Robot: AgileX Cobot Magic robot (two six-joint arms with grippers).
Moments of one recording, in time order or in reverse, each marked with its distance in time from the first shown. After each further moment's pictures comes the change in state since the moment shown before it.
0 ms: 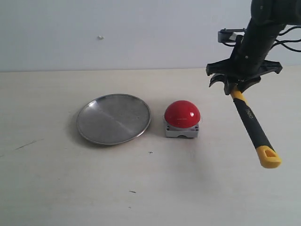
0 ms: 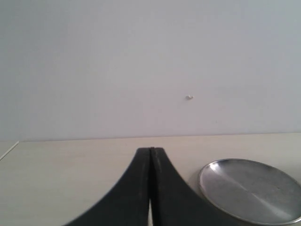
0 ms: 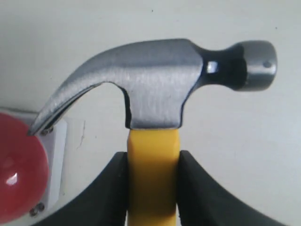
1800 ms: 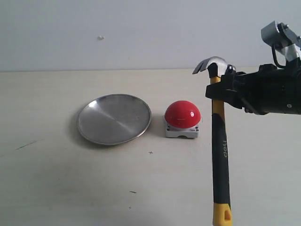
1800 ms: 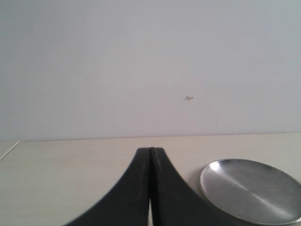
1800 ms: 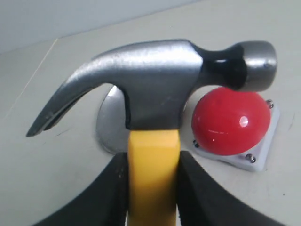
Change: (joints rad) left arm 0.000 0.000 0.000 0.000 0.000 0.000; right arm 0.000 -0.732 1.064 1.684 -0.447 -1.504
